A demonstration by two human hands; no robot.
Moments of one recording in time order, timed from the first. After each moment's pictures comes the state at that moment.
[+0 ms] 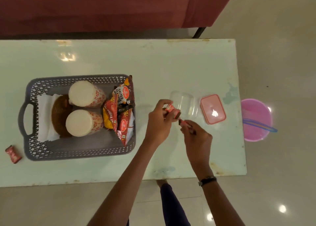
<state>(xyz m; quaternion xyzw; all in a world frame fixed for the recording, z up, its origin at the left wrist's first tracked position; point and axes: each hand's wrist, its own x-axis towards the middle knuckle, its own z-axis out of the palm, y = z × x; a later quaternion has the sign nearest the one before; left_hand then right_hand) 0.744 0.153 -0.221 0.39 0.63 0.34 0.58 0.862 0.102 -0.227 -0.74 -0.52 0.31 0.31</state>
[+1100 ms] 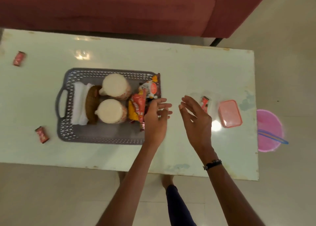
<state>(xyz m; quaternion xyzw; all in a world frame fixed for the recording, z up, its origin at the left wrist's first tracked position) 0.682 0.121 -0.195 0.32 0.67 0.44 0.50 0.796 0.127 -0.182 -0.65 -0.54 0.42 0.34</state>
